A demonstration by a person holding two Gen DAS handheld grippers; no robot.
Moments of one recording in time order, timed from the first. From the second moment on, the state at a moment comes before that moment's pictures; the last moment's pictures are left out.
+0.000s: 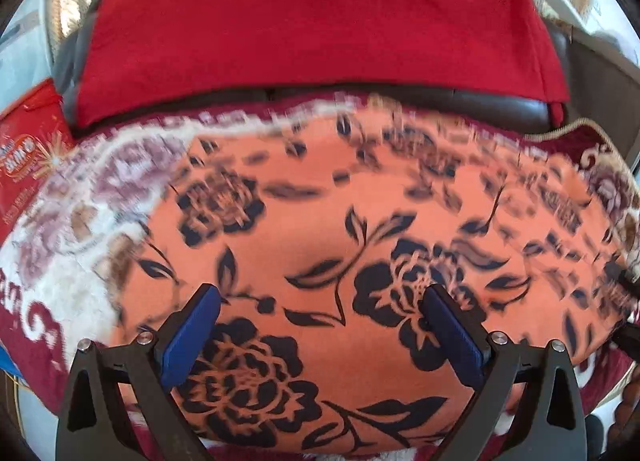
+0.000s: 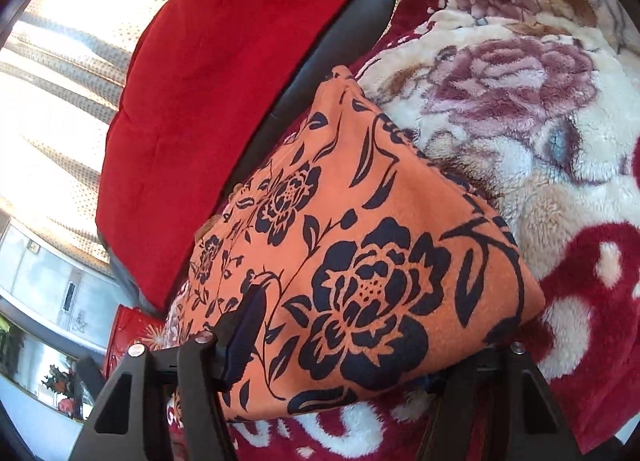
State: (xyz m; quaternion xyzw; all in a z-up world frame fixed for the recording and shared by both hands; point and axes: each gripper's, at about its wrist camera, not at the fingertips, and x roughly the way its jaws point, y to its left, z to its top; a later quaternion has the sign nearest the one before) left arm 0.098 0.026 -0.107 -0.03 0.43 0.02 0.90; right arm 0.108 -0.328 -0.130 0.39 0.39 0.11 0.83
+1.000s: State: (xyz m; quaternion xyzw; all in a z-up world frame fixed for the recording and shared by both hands) left arm 0.023 0.240 -0.097 -0.27 0.26 0.20 0.91; right arm 0.131 0.014 -0.082 -0.08 0.44 0.27 0.85
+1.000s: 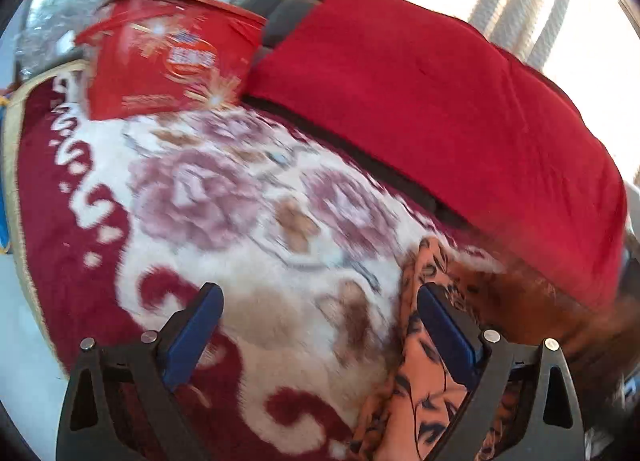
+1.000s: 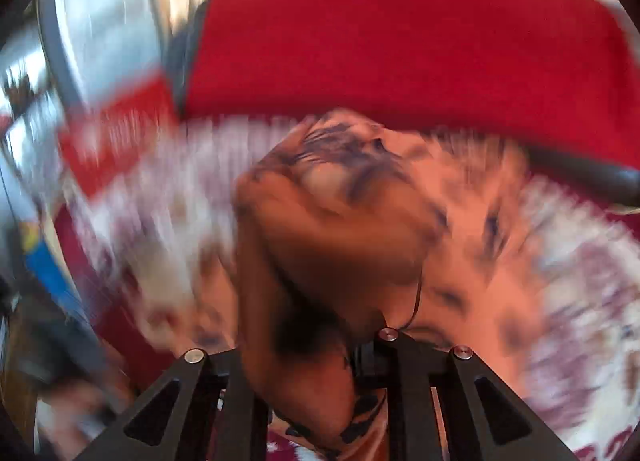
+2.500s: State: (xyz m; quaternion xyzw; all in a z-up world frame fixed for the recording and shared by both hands) left arm 0.015 0.192 -0.086 -0.30 0.36 0.00 0.88; right arm 0.034 -0.060 -0.060 0.03 0.38 0.31 0.87
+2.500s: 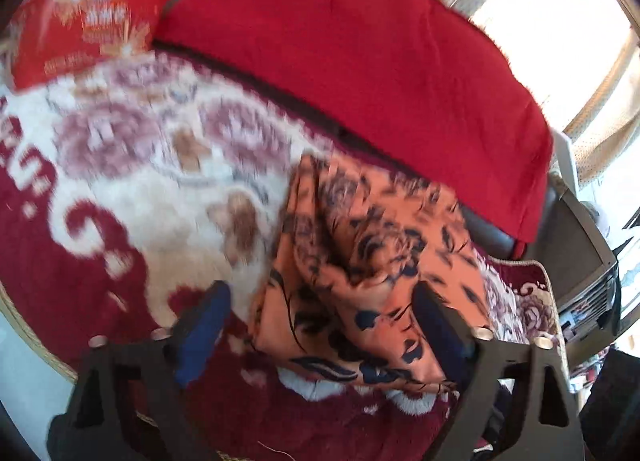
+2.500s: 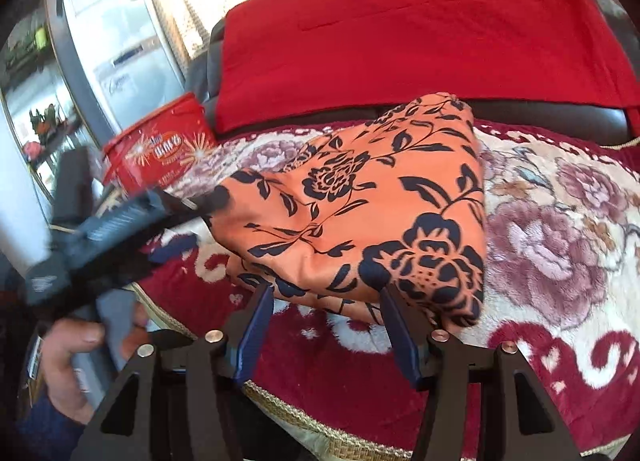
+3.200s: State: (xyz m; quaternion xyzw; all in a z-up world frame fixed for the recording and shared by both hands) left arm 0.018 0.203 -0.112 -0.30 0.41 0.05 0.86; right arm 0.058 -0.086 -0.057 0.11 0.38 0.33 0.86
